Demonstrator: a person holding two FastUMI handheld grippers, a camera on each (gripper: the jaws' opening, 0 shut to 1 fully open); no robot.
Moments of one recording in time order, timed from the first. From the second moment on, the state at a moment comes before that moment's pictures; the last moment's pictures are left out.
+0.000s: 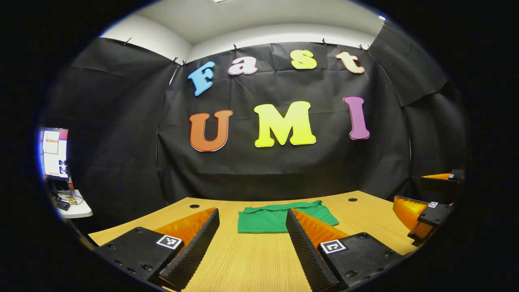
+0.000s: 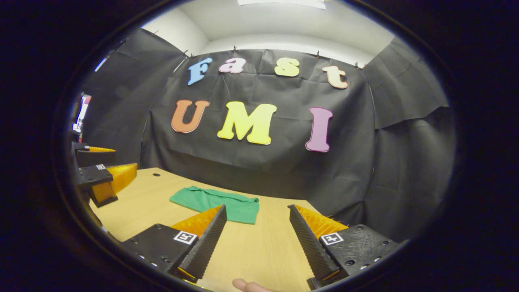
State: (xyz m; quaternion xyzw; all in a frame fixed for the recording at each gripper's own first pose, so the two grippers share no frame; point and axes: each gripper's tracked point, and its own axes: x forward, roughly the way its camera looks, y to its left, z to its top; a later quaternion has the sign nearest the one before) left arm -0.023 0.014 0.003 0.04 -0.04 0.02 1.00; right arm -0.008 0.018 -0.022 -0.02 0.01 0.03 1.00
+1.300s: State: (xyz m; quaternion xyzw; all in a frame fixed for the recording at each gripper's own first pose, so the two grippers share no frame) left arm -0.038 0.000 0.013 0.01 -0.07 -0.01 1.00; right arm -0.038 0.033 -0.031 -0.01 0.02 0.04 1.00
